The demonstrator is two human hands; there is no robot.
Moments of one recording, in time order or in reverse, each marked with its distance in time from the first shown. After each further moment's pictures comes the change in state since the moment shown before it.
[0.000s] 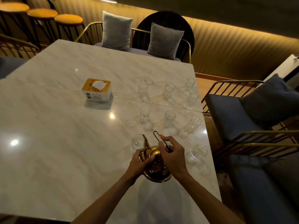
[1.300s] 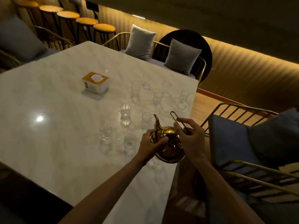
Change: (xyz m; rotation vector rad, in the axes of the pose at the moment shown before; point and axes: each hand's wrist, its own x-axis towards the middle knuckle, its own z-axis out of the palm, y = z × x) left_hand 0.035 0.074 0.284 0.026 0.339 0.333; right_hand 0.103 0.034 -0.288 -0.009 -0.076 -0.330
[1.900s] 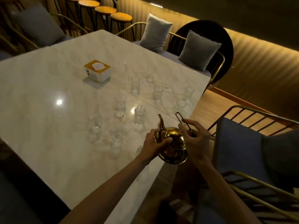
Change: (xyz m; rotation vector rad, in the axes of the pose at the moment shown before) left_hand 0.039 -0.018 0.123 -0.001 0.139 -0.077; right_hand 0.053 0.097 -0.082 0.073 -0.147 -0.030
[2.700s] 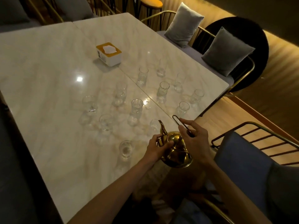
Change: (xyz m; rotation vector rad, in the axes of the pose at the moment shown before) left_hand 0.033 -0.013 0.107 -0.247 0.176 -0.206; right_hand 0.088 0.084 -0.047 -0.024 -0.426 0.066
